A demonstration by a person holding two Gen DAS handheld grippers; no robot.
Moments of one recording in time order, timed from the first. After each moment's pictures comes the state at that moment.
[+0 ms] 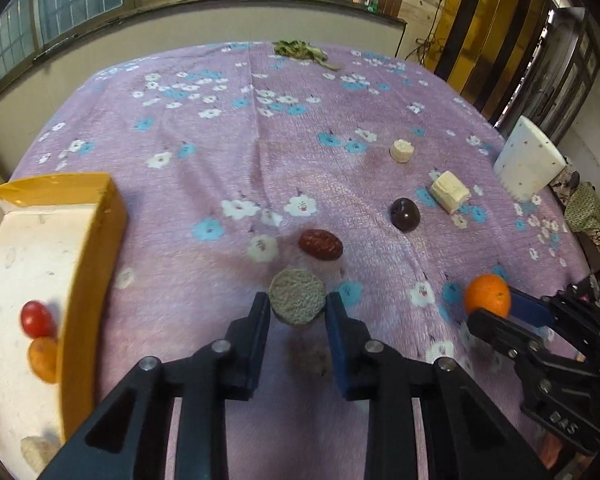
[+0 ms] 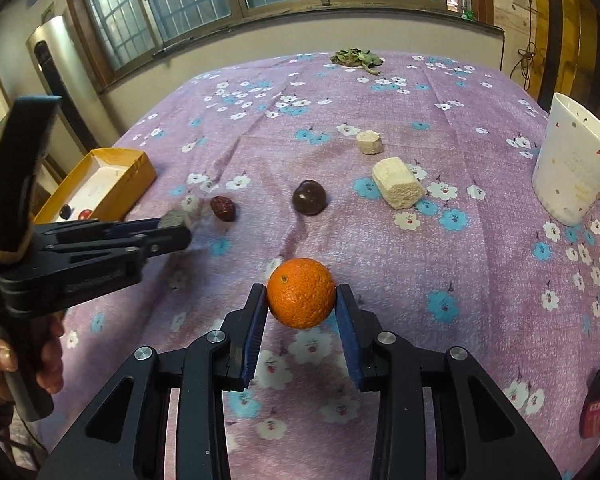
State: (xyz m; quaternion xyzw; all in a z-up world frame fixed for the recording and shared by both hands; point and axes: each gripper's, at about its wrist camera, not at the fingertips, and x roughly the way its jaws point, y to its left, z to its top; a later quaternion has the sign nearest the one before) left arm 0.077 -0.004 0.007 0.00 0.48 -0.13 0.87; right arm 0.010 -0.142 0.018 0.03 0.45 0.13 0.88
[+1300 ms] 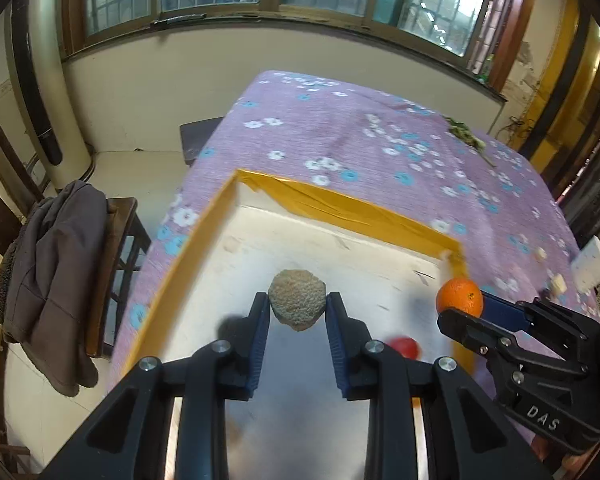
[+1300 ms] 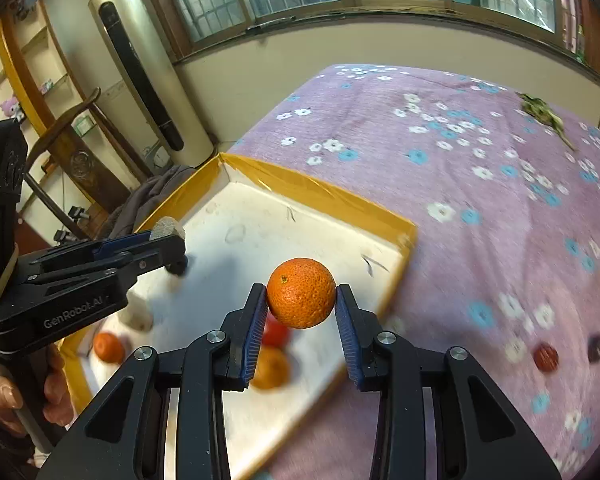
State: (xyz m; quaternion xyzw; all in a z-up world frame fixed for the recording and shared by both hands) left arm 0.100 0.258 0.035 -0.08 0.46 0.01 0.89; right arm 0.093 0.127 0.035 -0.01 0.45 0.26 0.85
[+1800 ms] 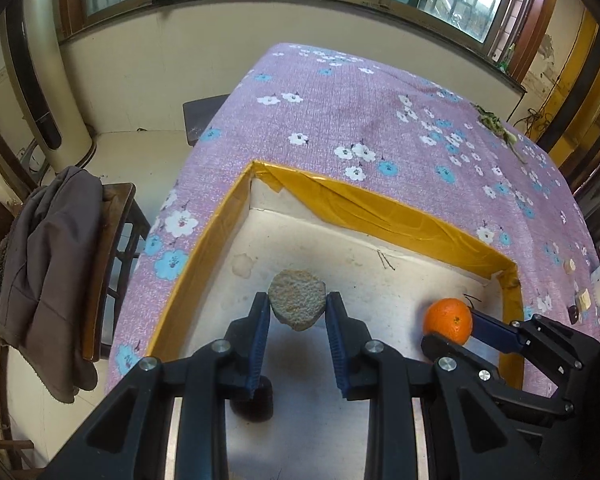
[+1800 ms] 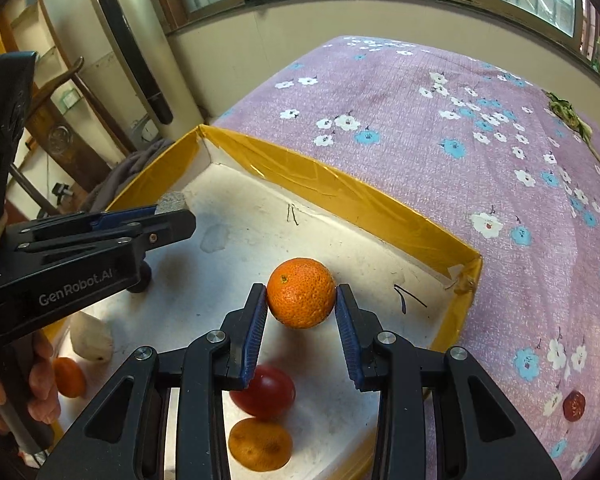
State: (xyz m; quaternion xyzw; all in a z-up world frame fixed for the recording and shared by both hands) left arm 0.143 0.273 0.002 -0.08 0.49 0.01 0.87; right arm 0.121 0.159 0.002 -0.05 0.48 0.25 0.84
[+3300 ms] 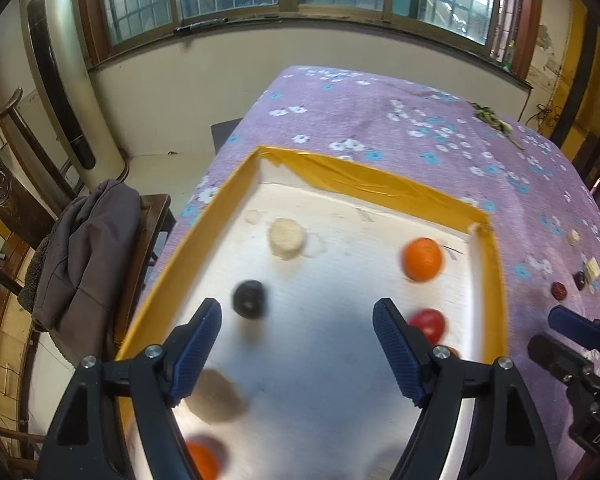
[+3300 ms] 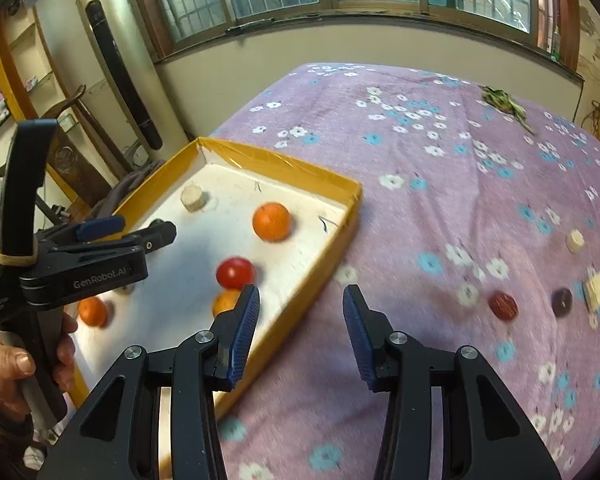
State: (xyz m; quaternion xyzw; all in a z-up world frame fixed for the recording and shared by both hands) left arm 0.073 0.236 0.026 -0.03 0.45 0.06 0.89; right arm 0.040 0.076 0.041 -0.01 0.45 0.21 0.87
